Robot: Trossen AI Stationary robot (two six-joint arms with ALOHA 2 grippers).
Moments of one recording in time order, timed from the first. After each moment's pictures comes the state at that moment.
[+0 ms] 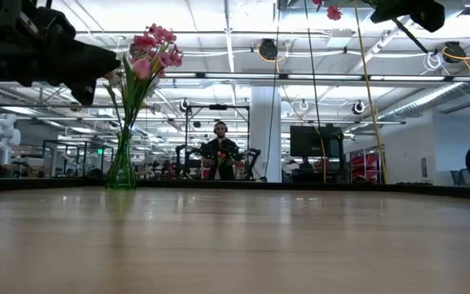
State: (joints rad) left arm 0.05 0.27 0.01 0.35 0.05 -0.23; right arm 0.17 0.80 1.09 -0.93 0.53 0.73
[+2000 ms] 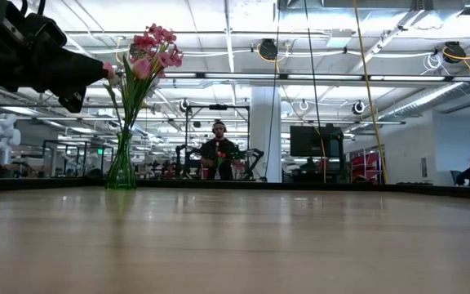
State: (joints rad) left arm 0.05 0.00 0.00 0.02 0.06 -0.26; right arm 1.25 1.26 1.09 -0.64 1.47 1.09
